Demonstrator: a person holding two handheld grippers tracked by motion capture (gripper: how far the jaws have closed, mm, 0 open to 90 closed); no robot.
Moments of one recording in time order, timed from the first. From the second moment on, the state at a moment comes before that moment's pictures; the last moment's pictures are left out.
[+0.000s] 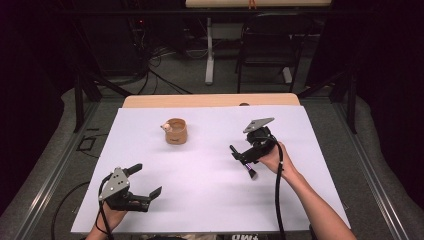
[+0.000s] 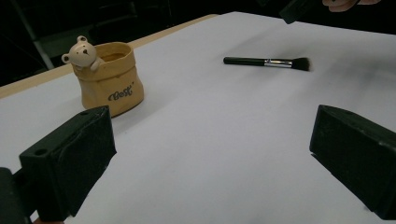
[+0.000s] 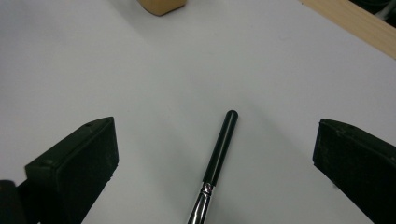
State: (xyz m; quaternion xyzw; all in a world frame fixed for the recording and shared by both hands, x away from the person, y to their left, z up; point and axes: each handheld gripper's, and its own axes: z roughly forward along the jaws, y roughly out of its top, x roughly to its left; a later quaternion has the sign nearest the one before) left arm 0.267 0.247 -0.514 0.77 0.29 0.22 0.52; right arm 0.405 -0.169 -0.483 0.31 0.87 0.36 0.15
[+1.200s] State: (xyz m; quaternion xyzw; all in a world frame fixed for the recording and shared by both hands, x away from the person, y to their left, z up) left arm 0.267 0.247 -0.513 0.77 0.29 0.23 0.52; right arm 0.431 -0.151 -0.496 0.34 0.90 0.26 0.09
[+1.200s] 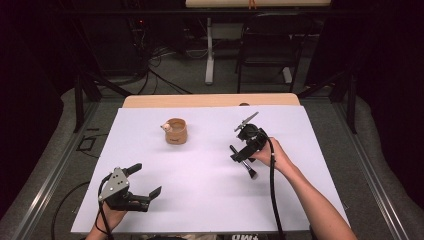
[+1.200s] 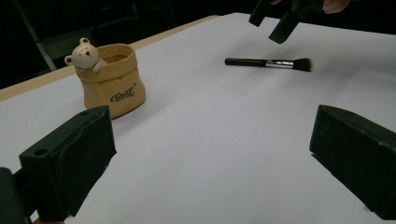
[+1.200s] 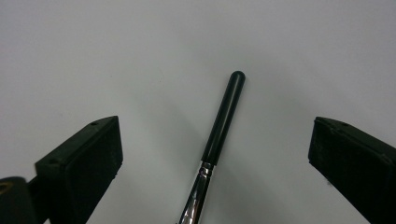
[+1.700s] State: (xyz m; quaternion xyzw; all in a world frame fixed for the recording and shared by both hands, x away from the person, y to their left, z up) left arm 0.266 0.247 -0.513 0.77 0.29 0.23 0.52; right arm 0.437 -0.143 -0.499 0.35 0.92 0.18 0.06
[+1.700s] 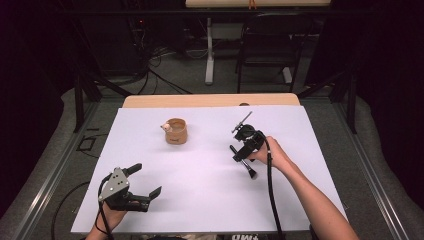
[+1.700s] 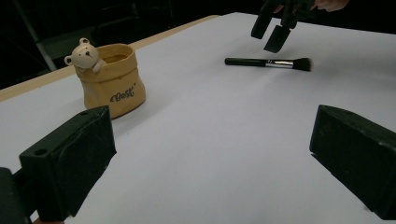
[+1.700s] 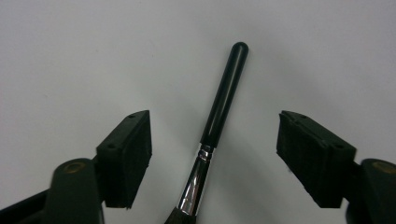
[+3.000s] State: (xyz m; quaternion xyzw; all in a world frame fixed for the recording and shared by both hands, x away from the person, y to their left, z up) left arm 0.266 0.247 -0.513 0.77 0.29 0.23 0.52; right arm 0.442 -0.128 -0.519 0.37 0.93 0.04 0.01
